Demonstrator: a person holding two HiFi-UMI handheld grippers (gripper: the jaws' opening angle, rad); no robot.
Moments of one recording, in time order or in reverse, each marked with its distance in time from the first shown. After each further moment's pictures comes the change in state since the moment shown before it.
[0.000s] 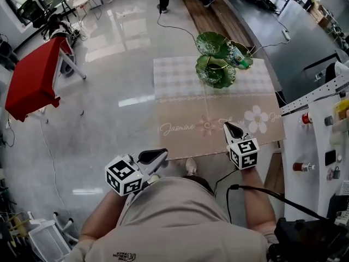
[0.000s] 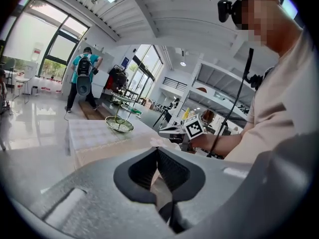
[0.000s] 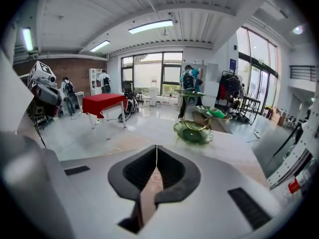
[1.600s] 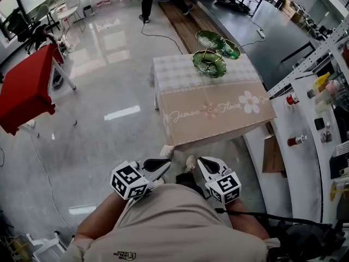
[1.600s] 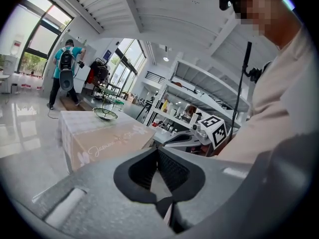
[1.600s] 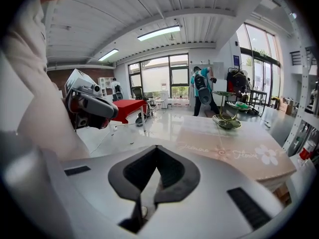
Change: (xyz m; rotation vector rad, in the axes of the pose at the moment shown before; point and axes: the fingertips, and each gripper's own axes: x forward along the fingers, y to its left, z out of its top) left arm -0.132 -0.048 -0.088 0.073 0.077 -0.214; right arm -0.106 0.299 -0.030 0.064 -0.039 0.100
